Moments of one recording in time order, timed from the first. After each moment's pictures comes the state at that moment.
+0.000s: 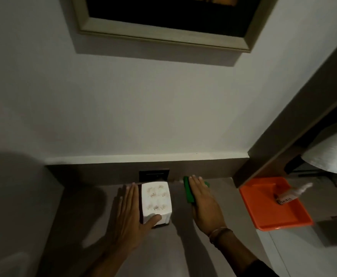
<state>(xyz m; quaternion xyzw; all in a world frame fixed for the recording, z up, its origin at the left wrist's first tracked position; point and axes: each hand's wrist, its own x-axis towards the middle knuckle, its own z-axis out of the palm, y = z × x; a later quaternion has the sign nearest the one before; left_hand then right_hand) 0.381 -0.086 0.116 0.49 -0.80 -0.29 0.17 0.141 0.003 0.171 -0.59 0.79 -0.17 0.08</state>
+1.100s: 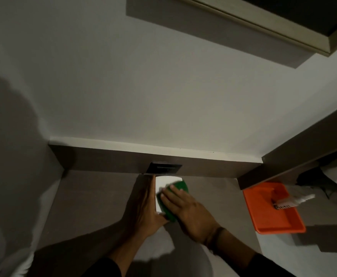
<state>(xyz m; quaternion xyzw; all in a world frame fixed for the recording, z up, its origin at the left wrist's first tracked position) 0.325 -0.090 0.101 0.50 -0.74 -0.38 0.22 0.203 -0.036 0.172 -0.80 0.59 0.04 0.11</state>
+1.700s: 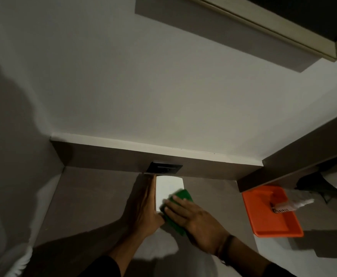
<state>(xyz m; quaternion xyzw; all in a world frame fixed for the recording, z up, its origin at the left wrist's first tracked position) 0.346 -0.085 0.089 0.58 -0.68 -0.39 0.23 0.191 -0.014 0.185 -0.83 0.54 0.05 0.12</state>
